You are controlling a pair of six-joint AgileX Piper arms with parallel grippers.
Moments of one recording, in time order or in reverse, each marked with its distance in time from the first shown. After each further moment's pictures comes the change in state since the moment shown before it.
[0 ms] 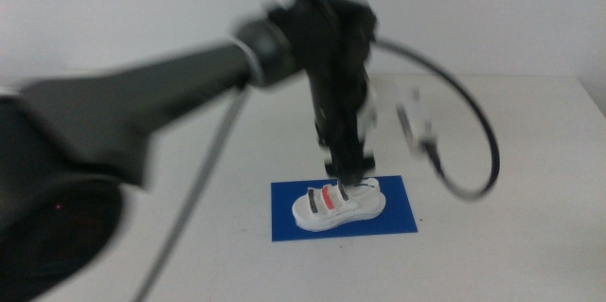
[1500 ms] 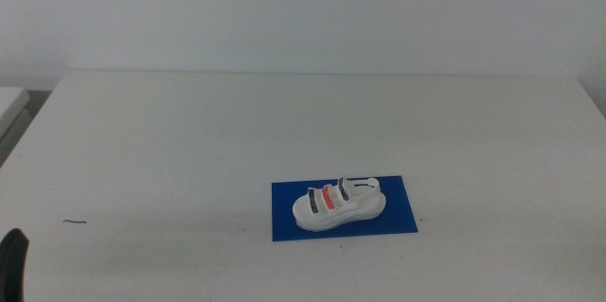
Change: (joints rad) left arm 0.711 -2.151 1.940 0.014 -1.104 -0.797; right arm 0.000 0.000 0.000 0.000 0.000 0.000
